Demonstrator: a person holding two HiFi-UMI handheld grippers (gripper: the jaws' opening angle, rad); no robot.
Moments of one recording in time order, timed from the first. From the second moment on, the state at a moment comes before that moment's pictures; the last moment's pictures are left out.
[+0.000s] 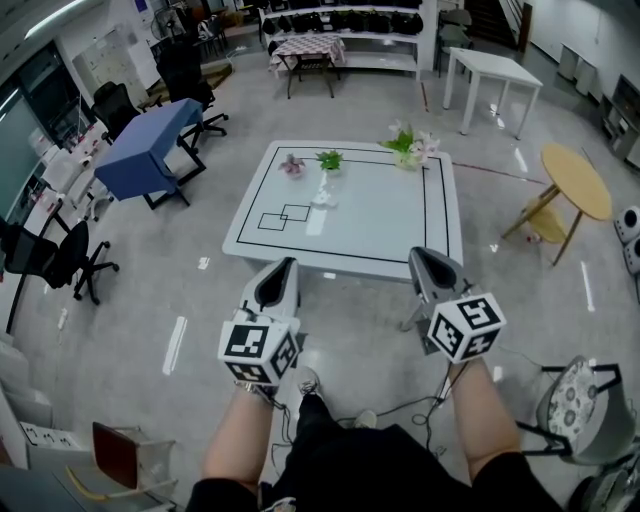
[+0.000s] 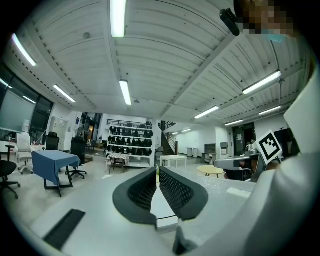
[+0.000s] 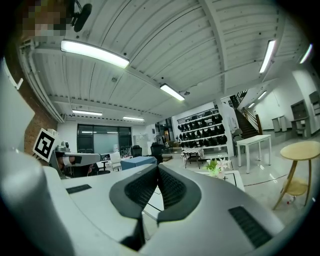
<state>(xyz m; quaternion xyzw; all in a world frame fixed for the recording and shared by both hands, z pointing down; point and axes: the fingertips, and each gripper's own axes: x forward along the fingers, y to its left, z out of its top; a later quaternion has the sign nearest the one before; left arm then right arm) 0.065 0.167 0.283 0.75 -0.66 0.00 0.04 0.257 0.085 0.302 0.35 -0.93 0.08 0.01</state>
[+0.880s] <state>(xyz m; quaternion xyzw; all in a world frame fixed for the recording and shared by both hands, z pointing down) -0.062 0.029 0.317 0.77 -0.63 0.01 0.07 0.131 -0.036 0.316 0.38 -0.92 0.07 0.02</state>
